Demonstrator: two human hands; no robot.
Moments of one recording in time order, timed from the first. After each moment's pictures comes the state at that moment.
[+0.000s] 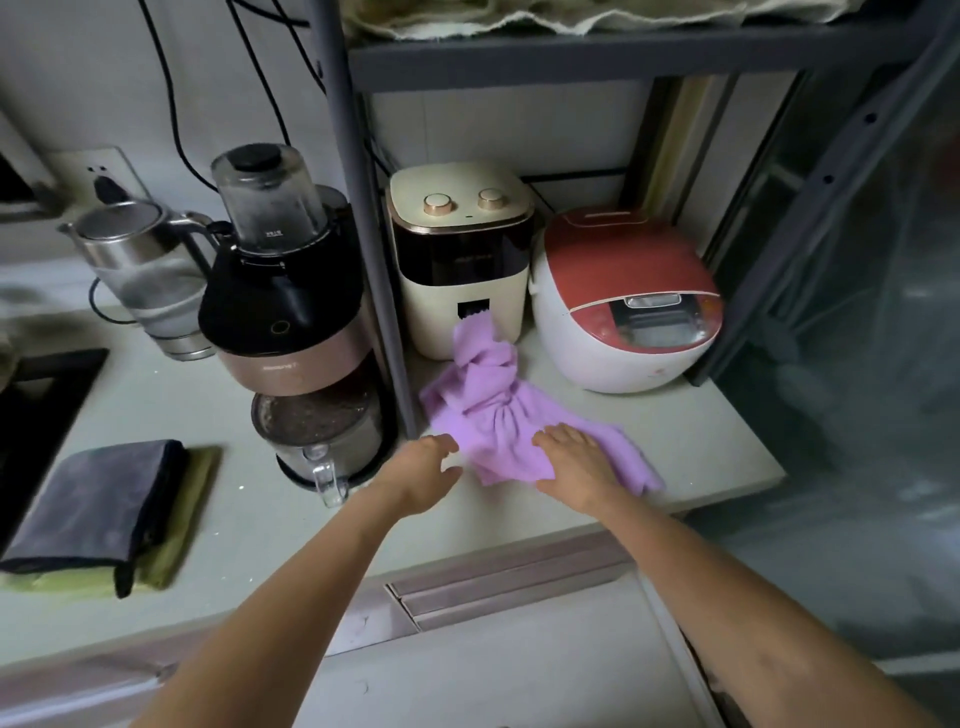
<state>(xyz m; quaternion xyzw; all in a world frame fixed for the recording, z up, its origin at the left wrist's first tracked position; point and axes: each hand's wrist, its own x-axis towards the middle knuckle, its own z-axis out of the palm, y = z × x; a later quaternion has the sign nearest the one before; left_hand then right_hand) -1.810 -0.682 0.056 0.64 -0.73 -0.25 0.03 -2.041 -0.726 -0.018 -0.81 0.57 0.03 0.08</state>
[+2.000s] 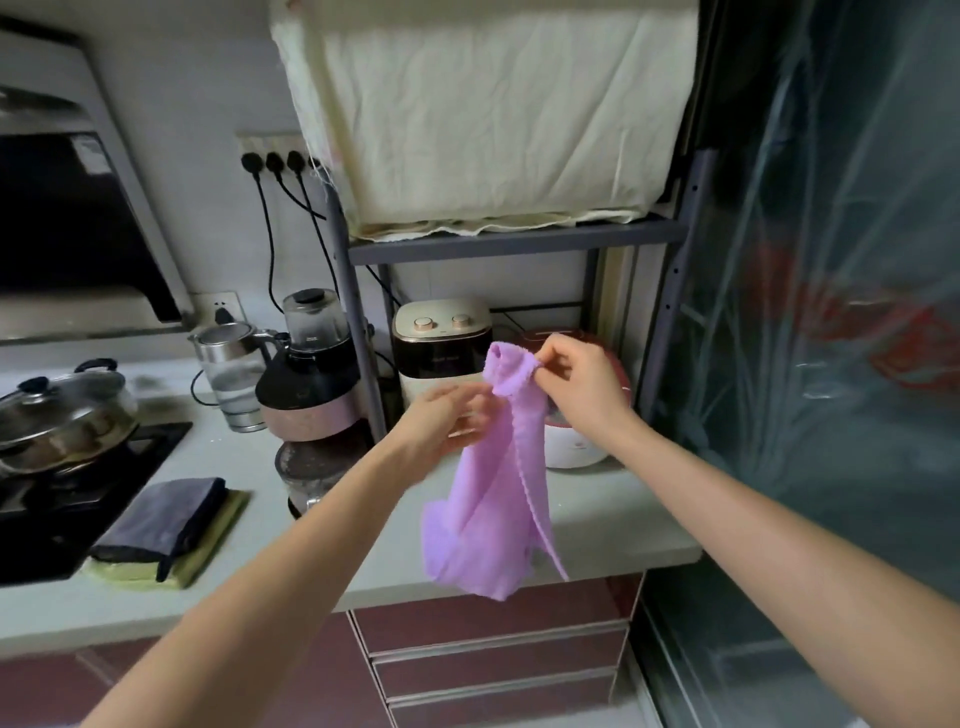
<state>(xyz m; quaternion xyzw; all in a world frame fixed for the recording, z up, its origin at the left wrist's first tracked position) -1.956 -0.598 0.240 0.50 -0.48 -0.55 0.46 -2.133 -0.626 0.262 -0.73 0.43 -0.47 0.25</state>
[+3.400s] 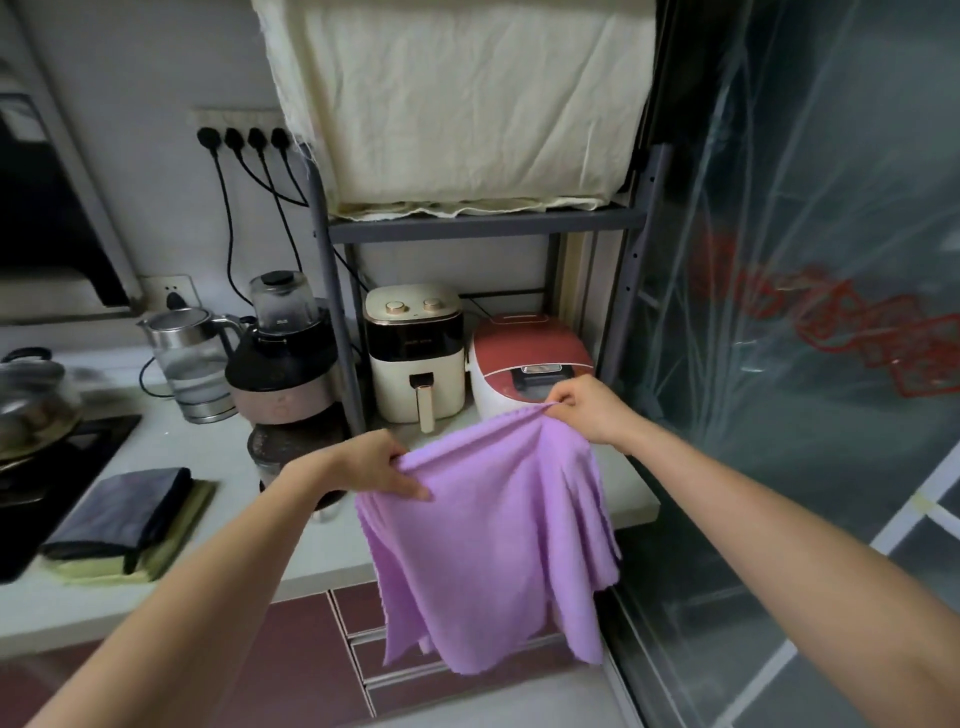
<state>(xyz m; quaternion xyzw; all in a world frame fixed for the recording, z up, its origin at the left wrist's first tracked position) -1.874 -0.572 0.192 0.62 -0.74 -0.24 0.02 -2.167 -0.619 0.215 -0.72 0.59 -0.24 0.27</state>
